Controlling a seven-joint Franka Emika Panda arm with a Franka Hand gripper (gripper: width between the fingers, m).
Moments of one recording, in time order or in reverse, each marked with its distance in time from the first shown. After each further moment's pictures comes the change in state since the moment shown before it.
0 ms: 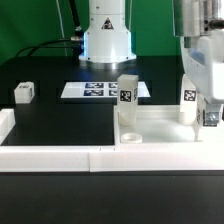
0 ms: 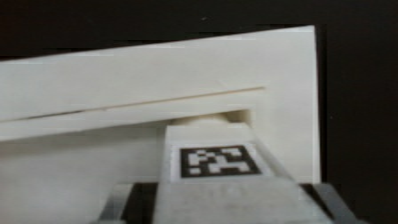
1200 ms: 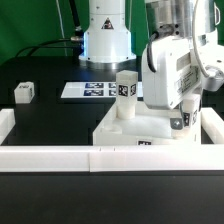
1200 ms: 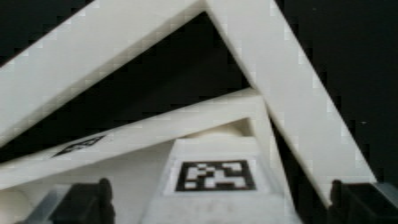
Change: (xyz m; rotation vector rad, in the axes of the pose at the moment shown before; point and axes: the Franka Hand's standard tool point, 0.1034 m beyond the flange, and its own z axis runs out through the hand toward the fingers) arm 0.030 -0.001 -0.002 -0.055 -0.025 0.376
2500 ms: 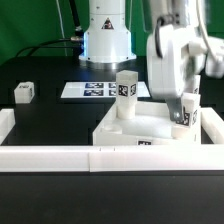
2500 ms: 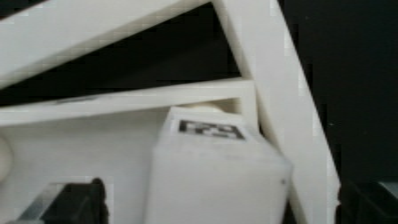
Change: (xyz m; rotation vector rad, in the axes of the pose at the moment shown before) arm 0.010 -0.003 -0.020 0.053 -0.027 -0.209
